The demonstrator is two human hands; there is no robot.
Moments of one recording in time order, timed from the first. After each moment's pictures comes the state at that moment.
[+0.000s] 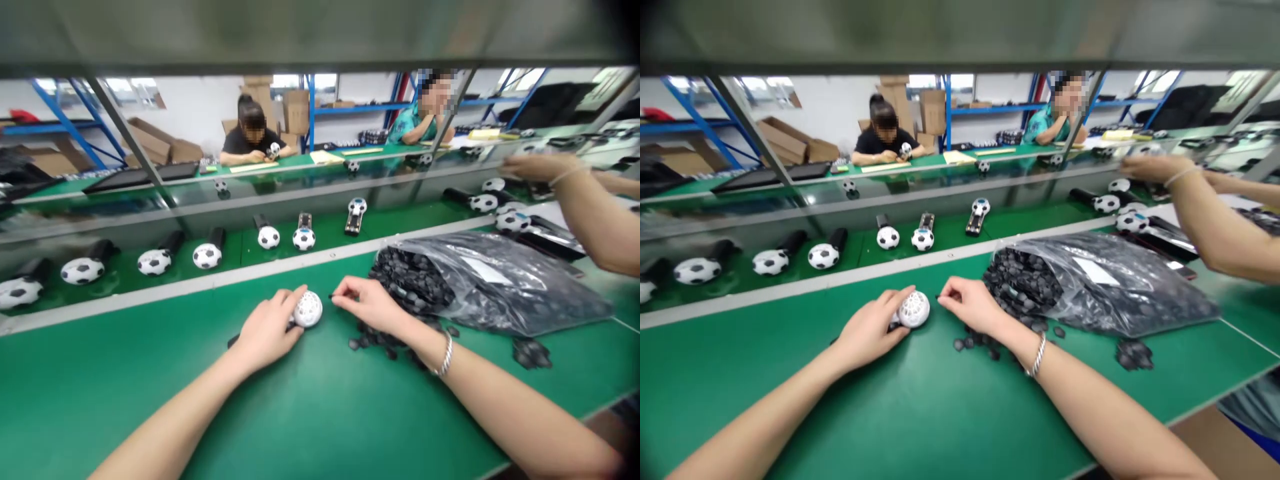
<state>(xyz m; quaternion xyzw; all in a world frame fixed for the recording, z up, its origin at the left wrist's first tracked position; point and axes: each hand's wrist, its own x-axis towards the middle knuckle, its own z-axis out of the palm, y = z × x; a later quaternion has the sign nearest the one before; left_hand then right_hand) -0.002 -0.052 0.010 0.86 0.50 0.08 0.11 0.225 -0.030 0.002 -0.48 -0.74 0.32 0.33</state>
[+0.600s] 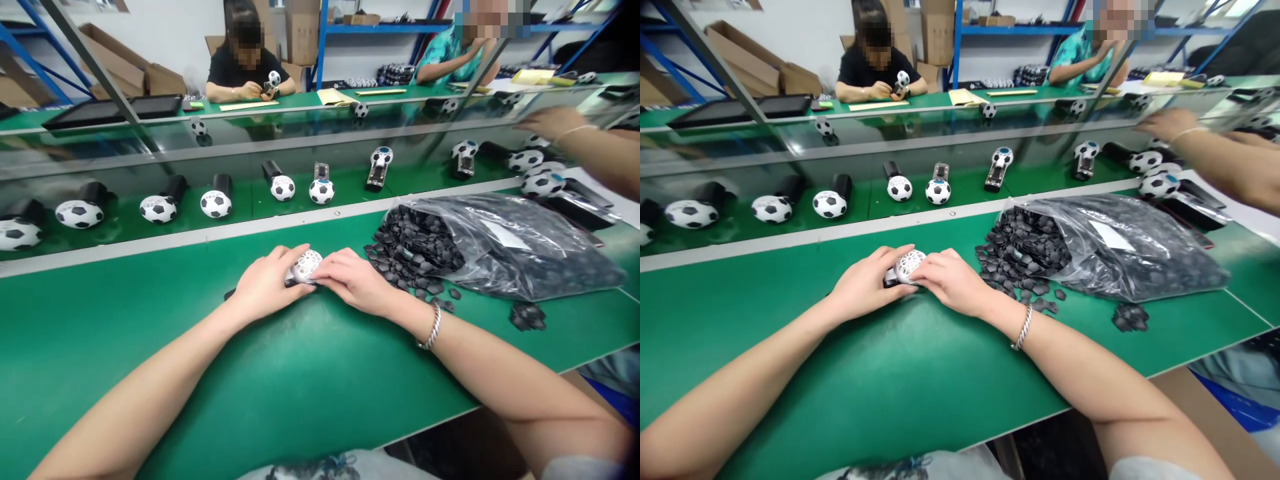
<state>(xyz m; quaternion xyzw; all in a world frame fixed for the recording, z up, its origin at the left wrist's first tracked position) 0.001 -0.050 0.012 0.83 0.52 0.11 0.17 0.205 -0.047 -0.002 -0.29 -0.89 0.17 0.31</state>
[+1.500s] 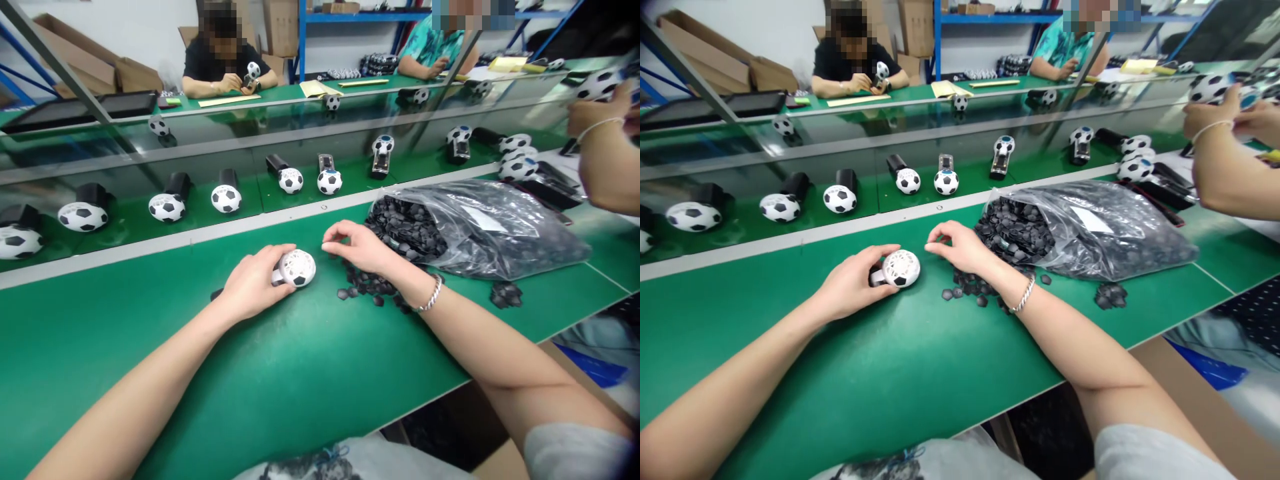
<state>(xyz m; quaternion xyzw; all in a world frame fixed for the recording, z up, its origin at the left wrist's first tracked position) 0.000 -0.046 0.016 0.83 0.51 0.12 0.20 0.226 -0.018 -0.003 -0.49 -0.74 0.35 0.31</state>
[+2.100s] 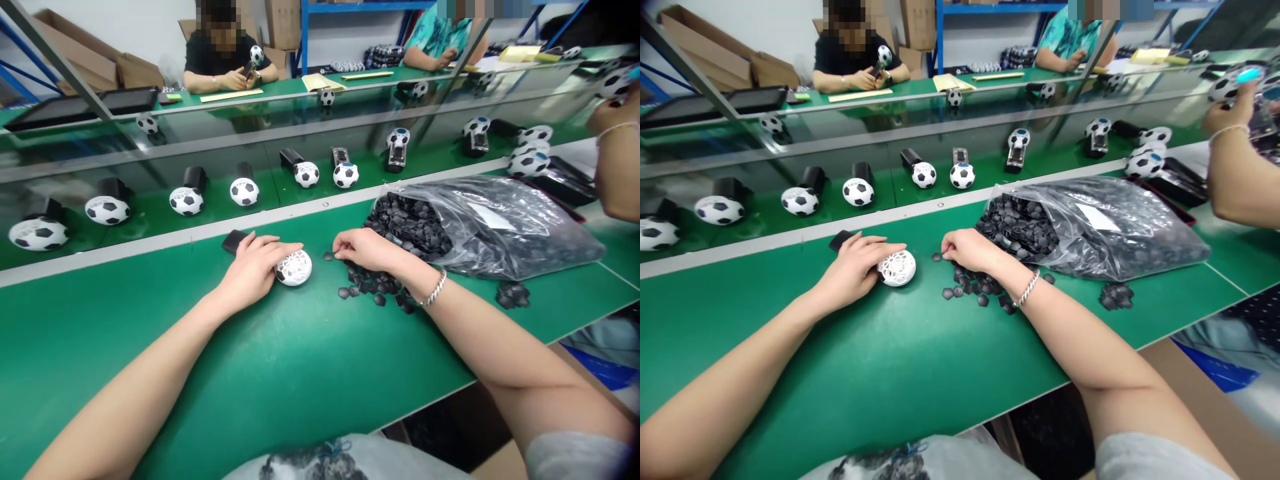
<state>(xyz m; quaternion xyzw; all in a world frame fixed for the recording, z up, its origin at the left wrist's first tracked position) -0.011 -0.033 0.003 0.90 0.41 0.13 0.09 0.240 -0.009 0.004 -0.54 -0.80 0.24 0.07</state>
